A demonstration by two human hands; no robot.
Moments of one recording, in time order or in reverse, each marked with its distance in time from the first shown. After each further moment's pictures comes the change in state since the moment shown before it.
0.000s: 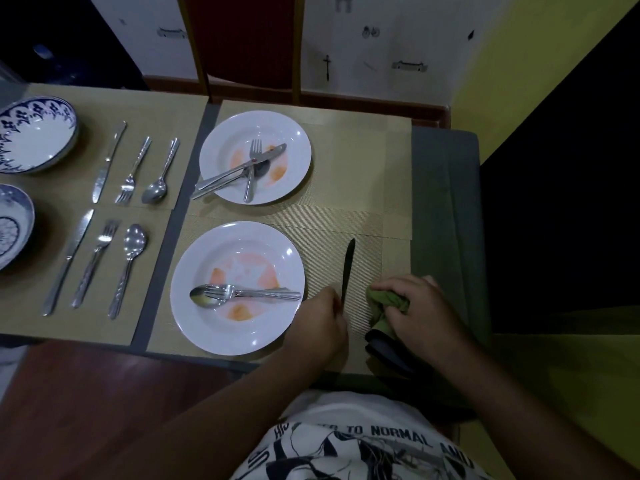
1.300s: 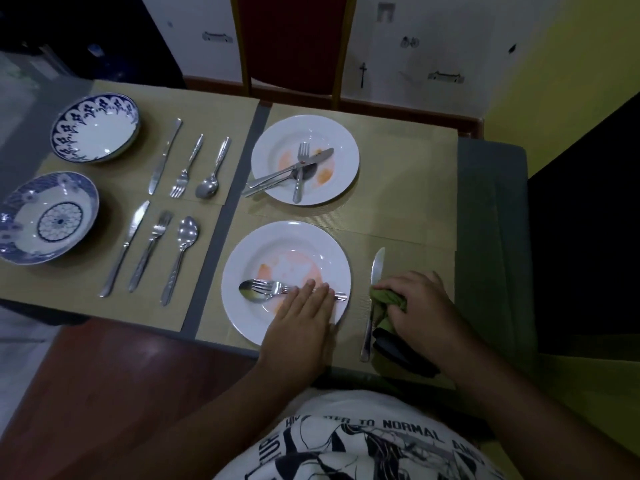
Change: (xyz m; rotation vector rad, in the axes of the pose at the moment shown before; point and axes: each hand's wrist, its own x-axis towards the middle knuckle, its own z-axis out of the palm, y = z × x) left_hand -0.042 -0.070 -0.067 0.579 0.074 0.337; right_hand 0.015 -0.059 0.032 -0.119 -0.083 -0.107
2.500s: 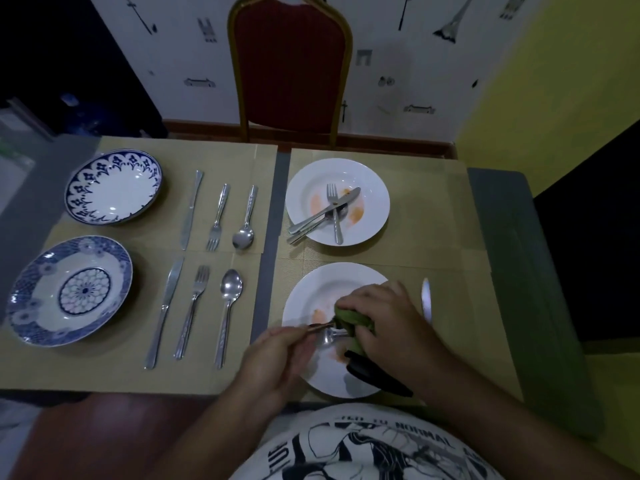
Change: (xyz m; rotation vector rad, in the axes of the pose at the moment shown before) left_hand -0.006 -0.142 -0.069 -2.015 -0.113 -1.210; right_hand 0.047 -0.156 0.056 -0.084 0.098 -0.149
